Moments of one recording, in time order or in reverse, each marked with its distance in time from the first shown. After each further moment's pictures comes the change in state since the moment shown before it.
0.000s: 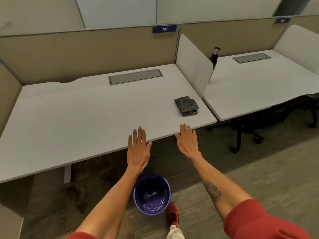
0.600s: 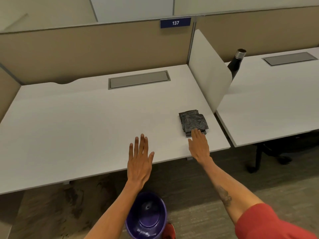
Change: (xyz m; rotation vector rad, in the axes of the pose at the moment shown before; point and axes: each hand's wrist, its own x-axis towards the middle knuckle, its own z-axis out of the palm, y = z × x) left_hand 0.140 0.054 0.049 0.065 0.032 -0.118; right_hand 0.207 0.117 0.030 -0.087 -0.092 -0.045
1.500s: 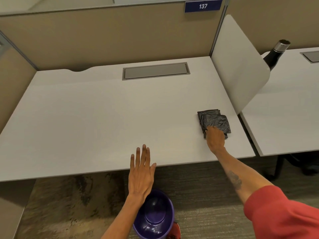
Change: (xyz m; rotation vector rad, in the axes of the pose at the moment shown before) left_hand -0.019 -0.046 0.050 0.054 -0.033 -0.112; right_hand 0.096 -0.005 0.029 -0.065 0.114 0.034
